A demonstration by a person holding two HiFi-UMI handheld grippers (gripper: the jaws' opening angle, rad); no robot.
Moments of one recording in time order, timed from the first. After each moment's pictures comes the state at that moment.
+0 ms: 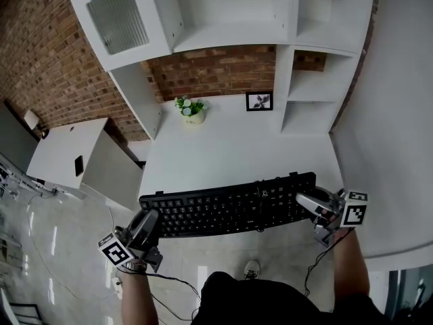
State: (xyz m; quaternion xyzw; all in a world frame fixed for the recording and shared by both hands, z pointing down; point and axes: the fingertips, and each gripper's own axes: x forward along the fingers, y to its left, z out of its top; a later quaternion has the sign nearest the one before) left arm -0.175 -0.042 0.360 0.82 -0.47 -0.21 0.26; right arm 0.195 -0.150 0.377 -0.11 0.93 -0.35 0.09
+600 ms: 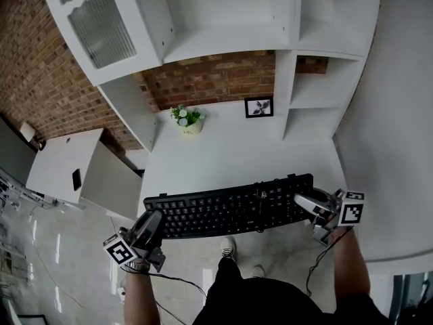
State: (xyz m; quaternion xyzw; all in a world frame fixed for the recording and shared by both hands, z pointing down) left arm -0.190 -0.119 0.385 0.82 -0.46 -0.20 0.29; right arm 0.182 -0.216 0.404 -0.13 0.91 -0.37 0.09
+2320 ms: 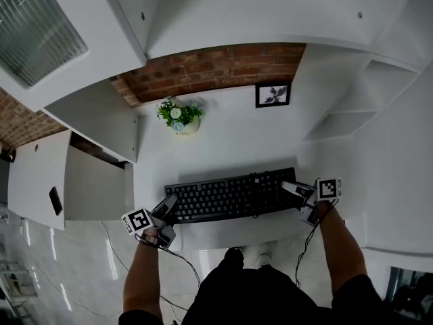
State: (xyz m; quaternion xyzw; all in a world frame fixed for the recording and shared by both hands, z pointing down) left arm -0.307 -0.335 0.655 0.64 -0.46 -0.13 0.60; right arm 0.073 -0.402 0.646 -0.25 0.77 -0.59 -0.05
